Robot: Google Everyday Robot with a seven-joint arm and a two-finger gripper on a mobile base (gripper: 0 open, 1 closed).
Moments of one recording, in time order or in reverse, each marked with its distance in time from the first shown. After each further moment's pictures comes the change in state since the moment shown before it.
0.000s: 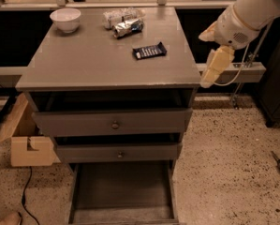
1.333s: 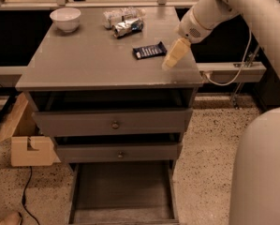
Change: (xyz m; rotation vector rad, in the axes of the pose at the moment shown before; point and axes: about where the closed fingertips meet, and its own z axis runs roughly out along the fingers) arm -0.054 -0.095 0.089 0.061 -0.123 0.129
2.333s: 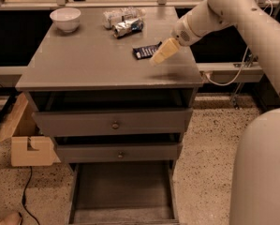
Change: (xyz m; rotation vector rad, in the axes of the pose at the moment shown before) arm -0.015 -0.021 0.029 0.058 -0.135 0.196
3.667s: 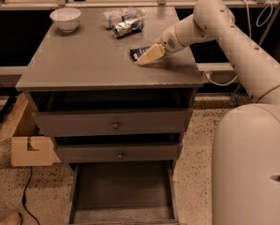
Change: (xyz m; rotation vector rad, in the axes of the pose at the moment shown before) arm -0.011 -0.015 0.073 -0.055 -0.123 0.079
